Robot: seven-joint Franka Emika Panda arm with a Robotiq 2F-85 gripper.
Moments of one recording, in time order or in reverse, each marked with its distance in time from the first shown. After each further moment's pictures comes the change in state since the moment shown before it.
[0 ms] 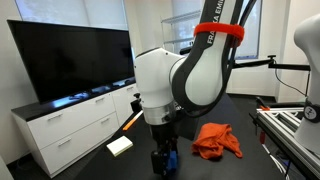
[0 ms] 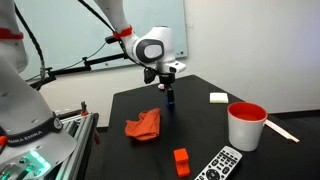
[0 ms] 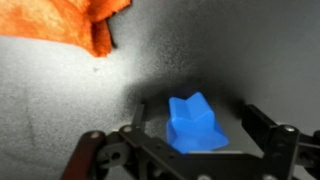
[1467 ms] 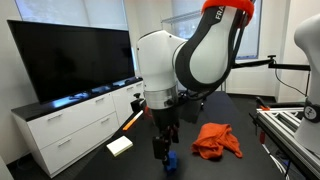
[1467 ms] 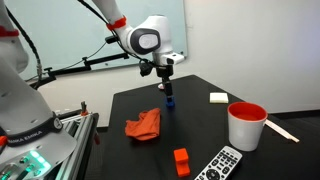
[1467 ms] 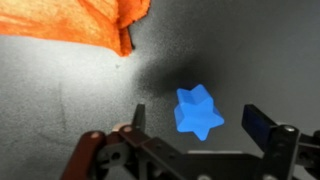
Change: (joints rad) arm -0.014 -0.122 0.000 -0.058 -0.001 -0.044 -0.008
